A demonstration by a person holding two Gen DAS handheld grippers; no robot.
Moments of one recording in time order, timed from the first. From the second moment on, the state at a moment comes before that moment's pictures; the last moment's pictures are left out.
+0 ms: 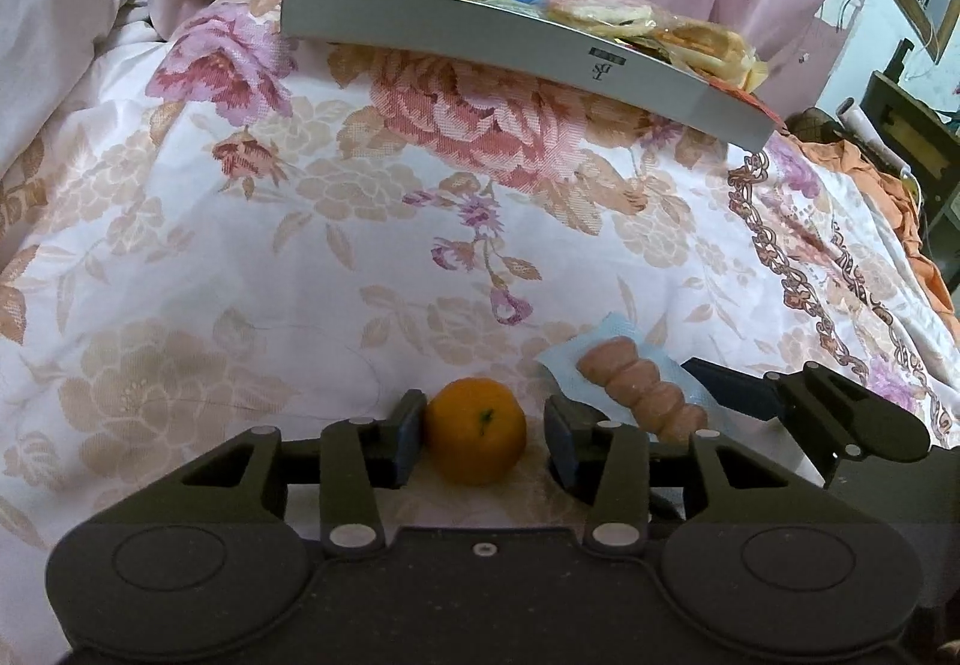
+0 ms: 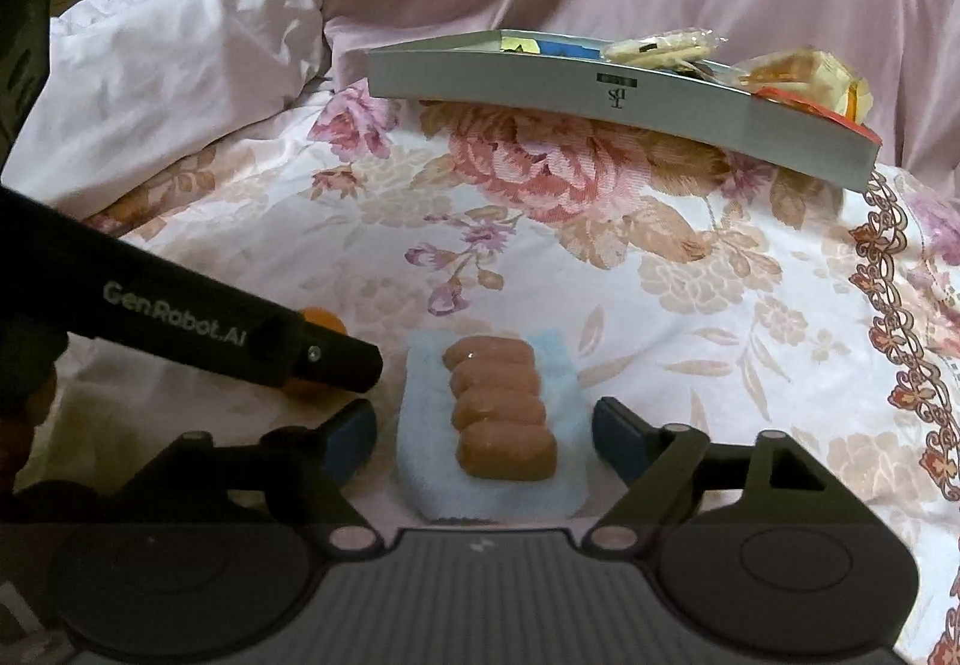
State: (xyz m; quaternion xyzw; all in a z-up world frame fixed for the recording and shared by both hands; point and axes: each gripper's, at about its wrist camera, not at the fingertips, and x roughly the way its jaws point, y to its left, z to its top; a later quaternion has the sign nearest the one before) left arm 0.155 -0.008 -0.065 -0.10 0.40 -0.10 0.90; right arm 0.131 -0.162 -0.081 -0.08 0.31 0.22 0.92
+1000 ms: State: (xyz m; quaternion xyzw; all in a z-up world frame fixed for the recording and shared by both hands) left arm 0.153 -0.009 -0.065 -0.09 0.40 -0.09 0.91; right arm 0.121 -0.150 -0.081 -0.12 0.28 0.22 0.93
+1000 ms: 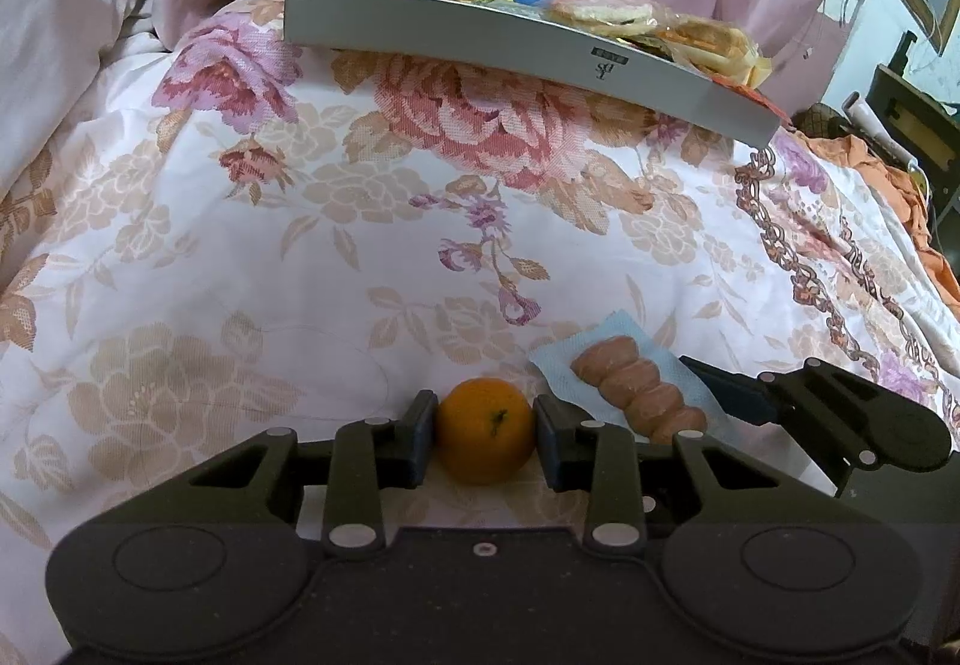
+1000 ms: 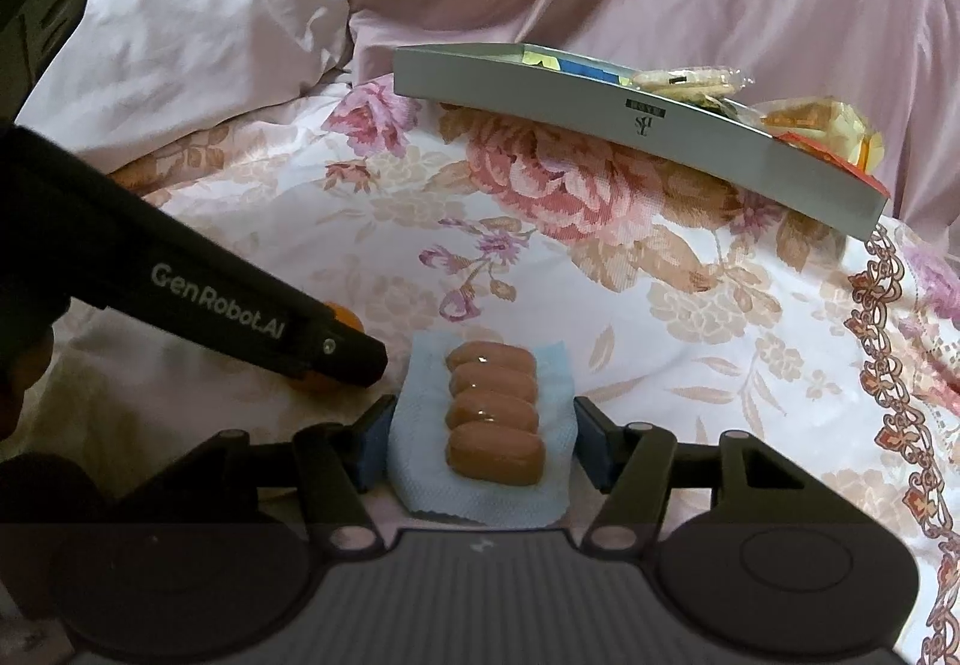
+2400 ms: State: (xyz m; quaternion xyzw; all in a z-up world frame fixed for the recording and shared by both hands) left arm 0.154 0.000 -0.057 -0.12 0.38 -0.08 0.91; right arm 0.105 -0.143 -0.076 -0.20 0.20 0.20 0.94
